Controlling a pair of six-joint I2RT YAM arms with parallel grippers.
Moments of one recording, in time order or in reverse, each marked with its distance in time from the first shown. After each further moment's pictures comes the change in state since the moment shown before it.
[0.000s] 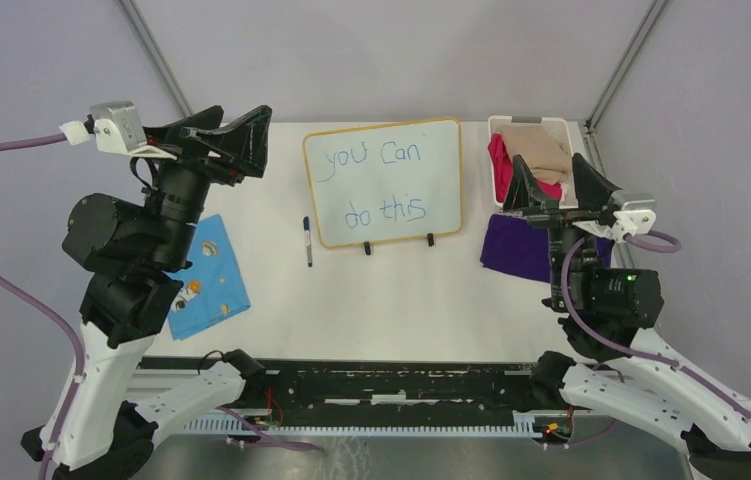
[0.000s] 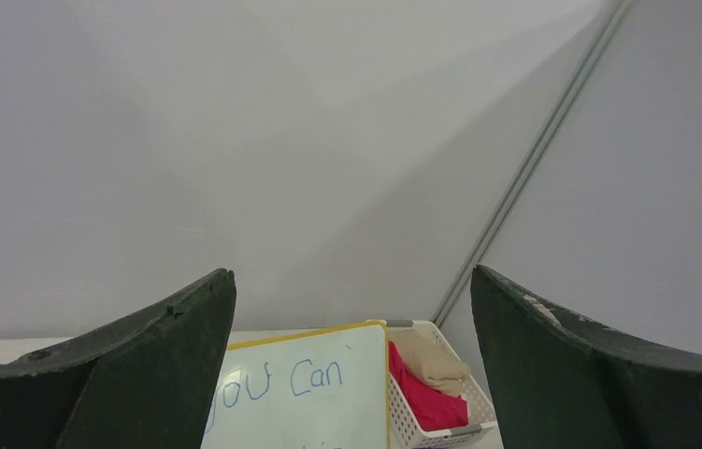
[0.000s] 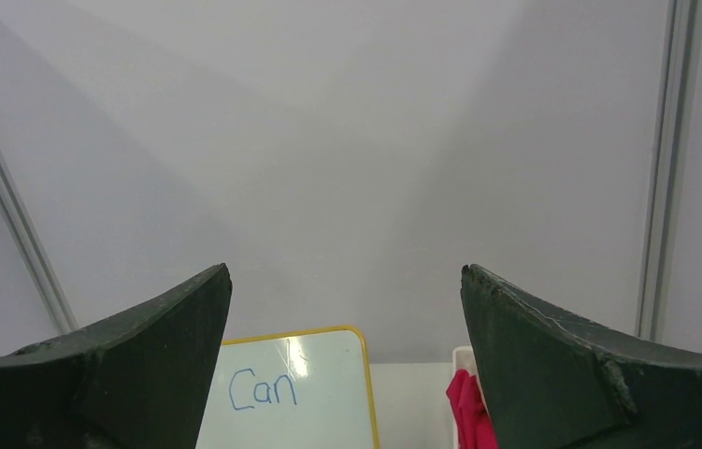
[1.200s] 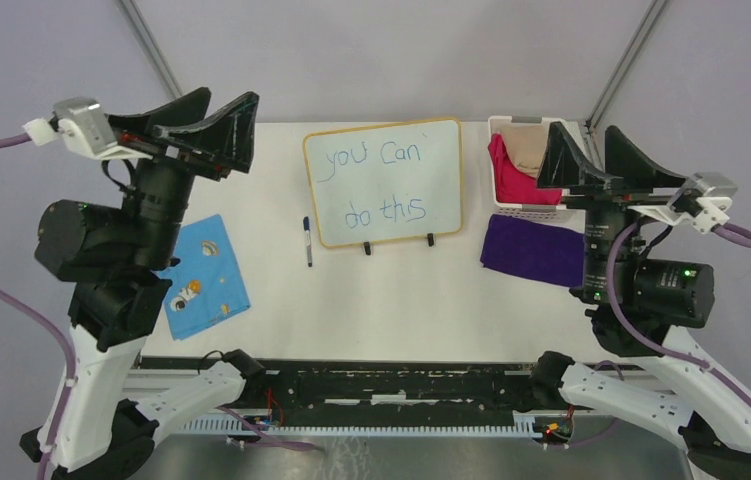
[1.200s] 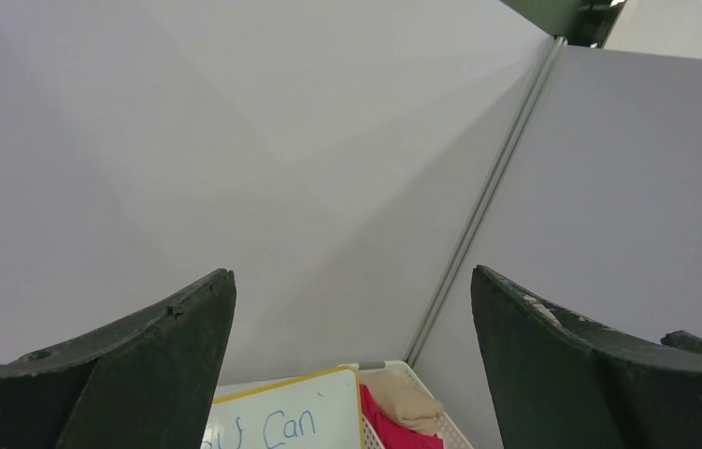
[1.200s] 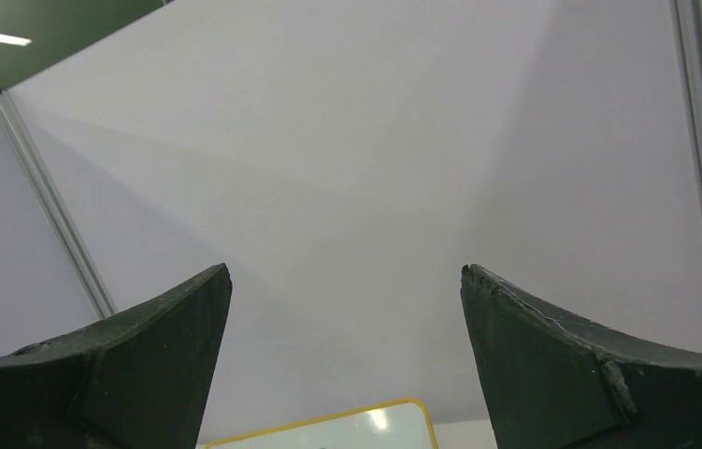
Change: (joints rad) left arm 0.000 0.033 0.059 0.067 0.051 0.004; right arm 0.000 0.058 0.253 -0.044 -0.002 0.117
